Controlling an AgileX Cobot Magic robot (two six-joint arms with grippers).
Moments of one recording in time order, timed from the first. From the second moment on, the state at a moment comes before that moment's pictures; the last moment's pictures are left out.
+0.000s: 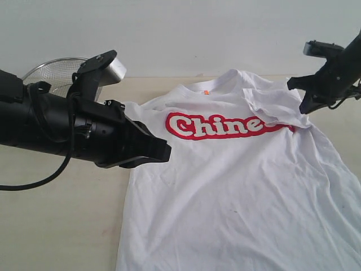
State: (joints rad) left arm -0.57 1.46 -0.80 -1.18 0.44 0.90; right arm -0.23 2.29 -1.80 0.39 0.89 -0.37
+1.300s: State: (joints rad) left arm -0.57 1.46 -0.80 -1.19 0.46 0.90; right arm -0.20 2.40 -1.89 0.40 0.72 -0.34
